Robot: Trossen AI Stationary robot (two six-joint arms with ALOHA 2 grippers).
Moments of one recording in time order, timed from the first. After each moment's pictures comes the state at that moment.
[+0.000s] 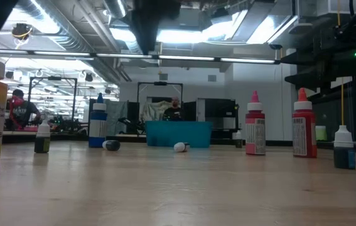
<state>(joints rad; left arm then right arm) 0.19 1.90 2.08 -1.57 -0.21 -0.19 -0.35 0.00 0.01 0.06 0.23 0.31</state>
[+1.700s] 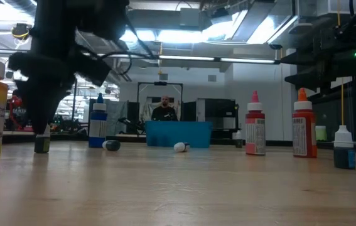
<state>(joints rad) -0.23 1.63 0.97 -0.97 -0.05 -0.72 -0.34 0.00 0.01 0.06 0.23 0.31</state>
